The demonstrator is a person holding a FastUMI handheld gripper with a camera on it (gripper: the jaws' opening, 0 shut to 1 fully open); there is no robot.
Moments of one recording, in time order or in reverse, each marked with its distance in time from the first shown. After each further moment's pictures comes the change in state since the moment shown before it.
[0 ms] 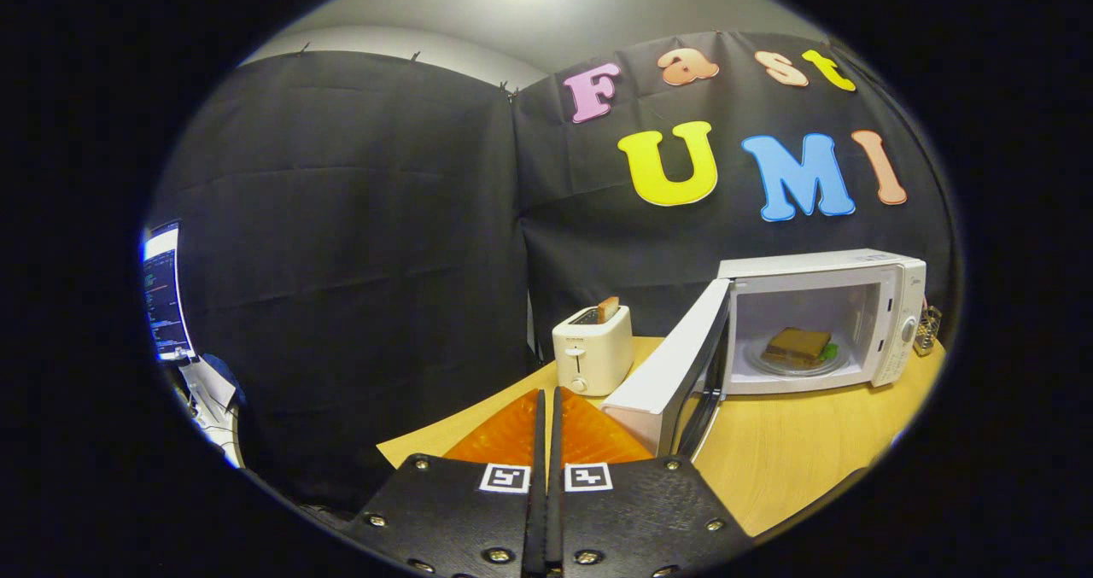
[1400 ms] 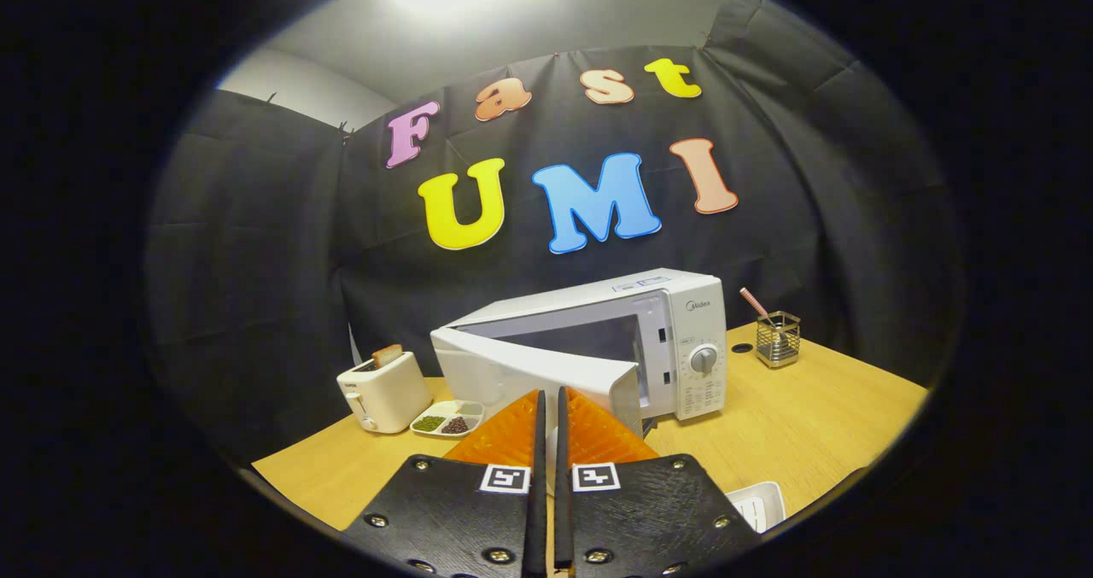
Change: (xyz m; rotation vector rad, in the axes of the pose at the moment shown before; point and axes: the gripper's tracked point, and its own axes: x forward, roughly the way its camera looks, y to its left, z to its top) arm -0.082 -0.293 0.026 0.105 -0.128 -0.517
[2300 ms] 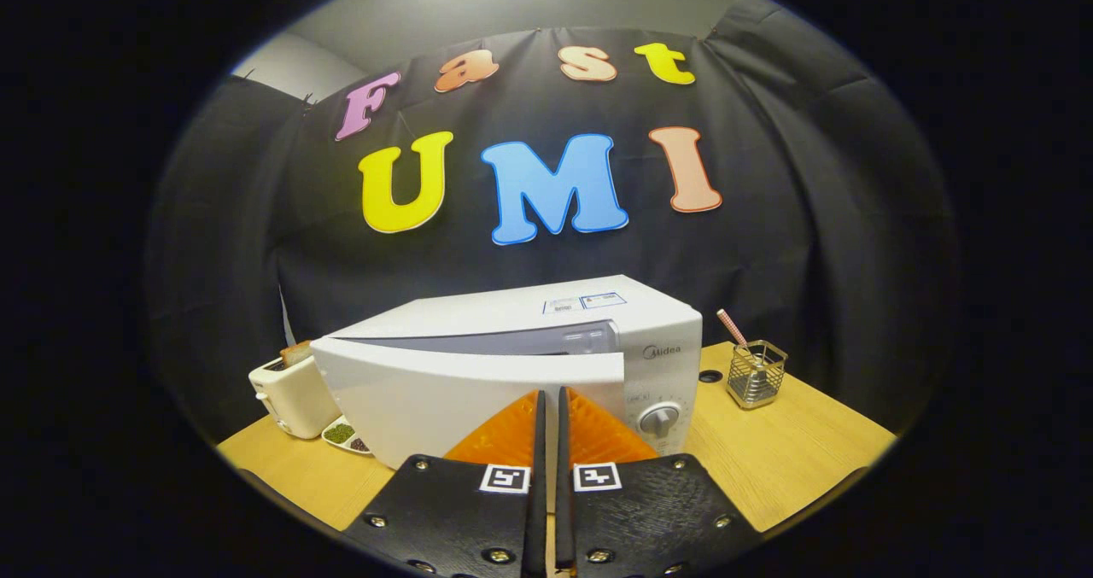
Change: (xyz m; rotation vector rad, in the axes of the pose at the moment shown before) arm 0.130 -0.082 0.019 -0.076 0.053 -0.110
